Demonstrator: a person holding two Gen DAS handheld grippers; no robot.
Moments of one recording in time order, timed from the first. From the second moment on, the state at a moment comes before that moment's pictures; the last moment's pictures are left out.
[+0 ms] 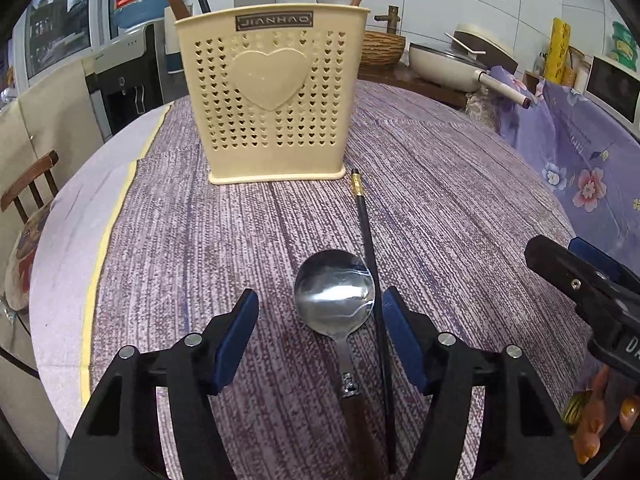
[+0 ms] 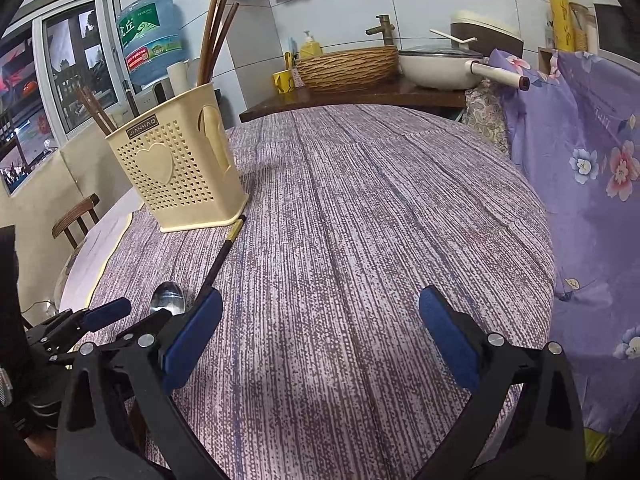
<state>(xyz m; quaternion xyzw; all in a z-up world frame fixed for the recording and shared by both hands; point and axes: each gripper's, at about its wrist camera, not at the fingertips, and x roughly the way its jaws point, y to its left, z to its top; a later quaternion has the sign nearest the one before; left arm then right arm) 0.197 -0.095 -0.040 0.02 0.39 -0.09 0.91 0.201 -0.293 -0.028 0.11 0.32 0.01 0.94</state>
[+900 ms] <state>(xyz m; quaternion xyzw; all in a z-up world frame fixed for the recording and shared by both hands) 0.211 -0.095 -0.047 0.02 0.41 -0.07 0.91 0.211 -0.291 -0.034 0.12 0.34 0.02 0.93</state>
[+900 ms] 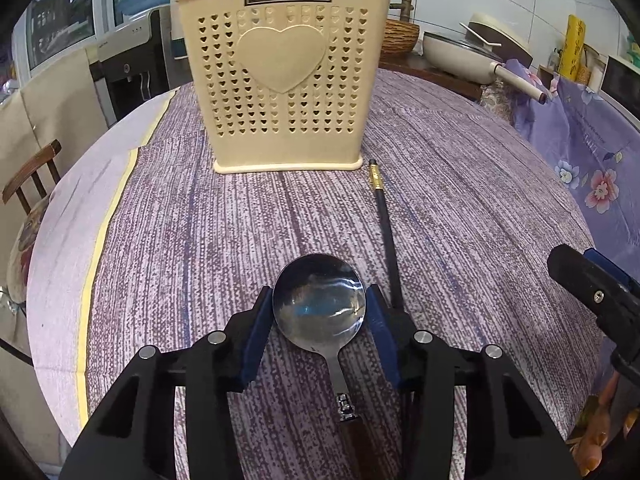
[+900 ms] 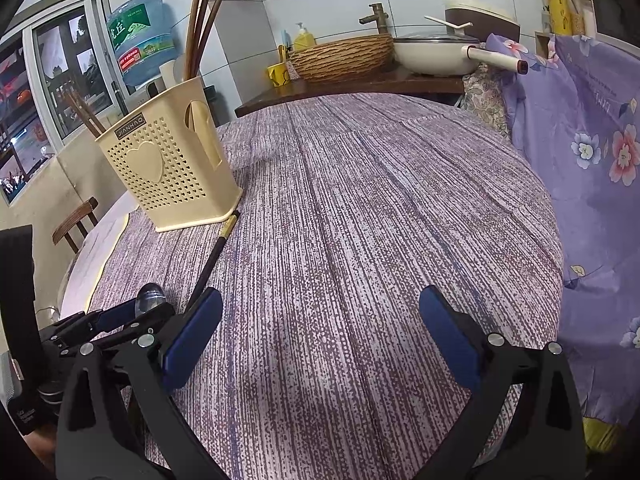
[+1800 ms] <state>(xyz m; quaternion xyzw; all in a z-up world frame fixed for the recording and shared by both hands) 0.215 -0.023 -0.038 0.01 0.40 -0.04 0.92 0.318 -0.198 -0.046 0.07 0.44 0.06 0.89</state>
